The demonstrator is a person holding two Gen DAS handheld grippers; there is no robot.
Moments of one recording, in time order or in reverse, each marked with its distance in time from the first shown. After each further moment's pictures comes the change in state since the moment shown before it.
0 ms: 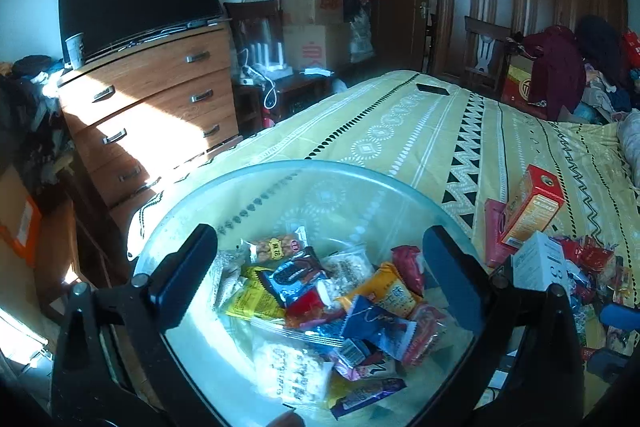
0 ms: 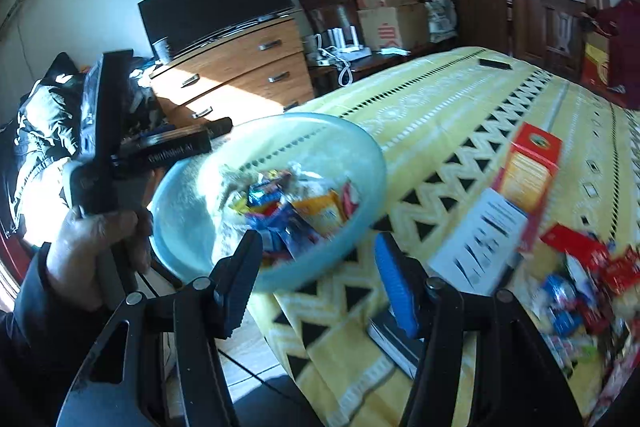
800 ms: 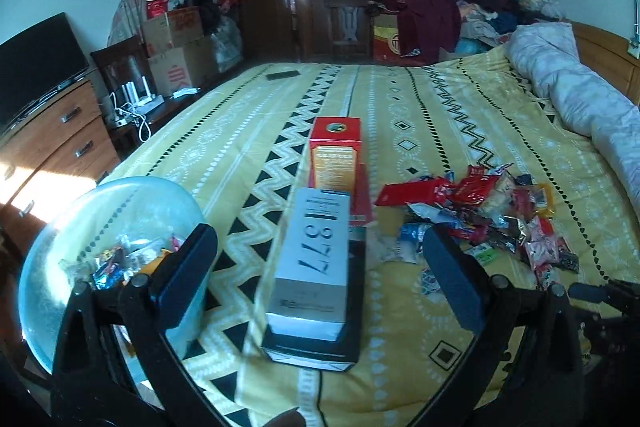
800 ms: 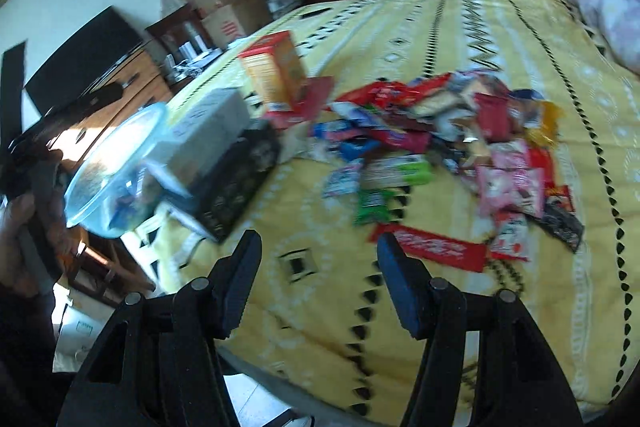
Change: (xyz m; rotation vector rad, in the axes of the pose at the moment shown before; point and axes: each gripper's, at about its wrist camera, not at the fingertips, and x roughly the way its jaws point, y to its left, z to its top) left arm -0.057 -0.222 -0.055 0.289 0.007 -0.306; right arm -0.155 -0.192 -0.175 0.416 0.018 -0.308
